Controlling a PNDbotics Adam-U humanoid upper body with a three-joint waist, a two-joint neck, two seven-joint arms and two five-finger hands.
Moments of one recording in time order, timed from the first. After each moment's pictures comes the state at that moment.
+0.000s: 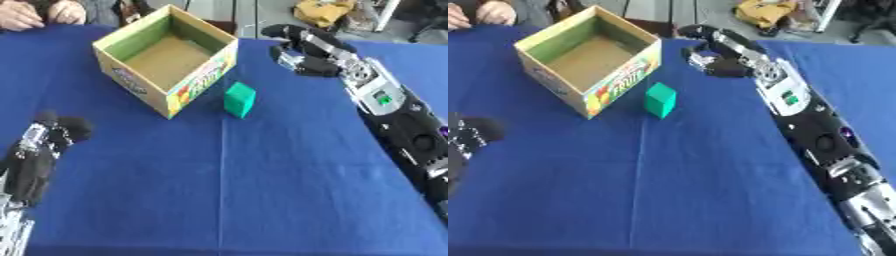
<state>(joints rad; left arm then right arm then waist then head) -0.20 0.25 -0.06 -1.68 0.11 -0.05 -0.24 -0.86 -0.39 0.20 -0.95 0.16 -0.44 0.38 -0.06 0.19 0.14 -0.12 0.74</state>
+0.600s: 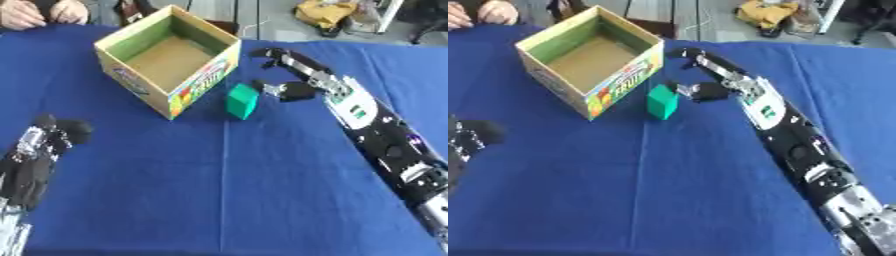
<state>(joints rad) -0.22 0.25 -0.07 -1.68 0.12 -0.05 -0.25 -0.87 -0.36 0.21 -0.88 0.36 -0.56 0.29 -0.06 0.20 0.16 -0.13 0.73</state>
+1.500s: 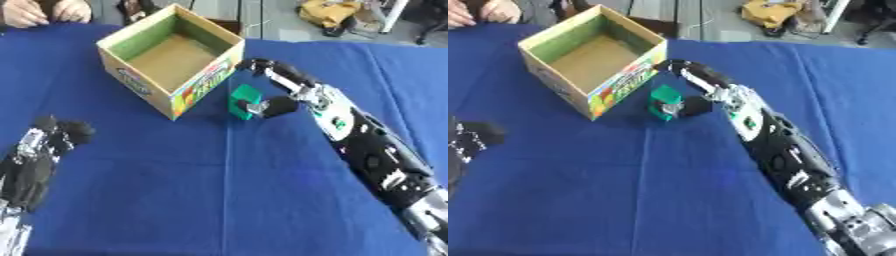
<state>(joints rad) -0.23 0.25 -0.08 -1.68 0.12 -0.05 -0.25 -0.87 -0.30 0.22 -0.84 0.67 -0.55 0.12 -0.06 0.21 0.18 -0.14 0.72</state>
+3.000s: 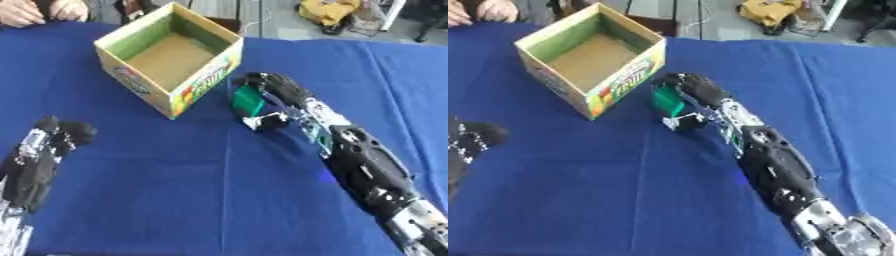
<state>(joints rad) -0.23 0.24 -0.08 -1.68 0.12 -0.05 -0.25 -0.86 -0.24 0.17 -0.77 1.11 -0.60 -0.24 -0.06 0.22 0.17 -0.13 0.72</state>
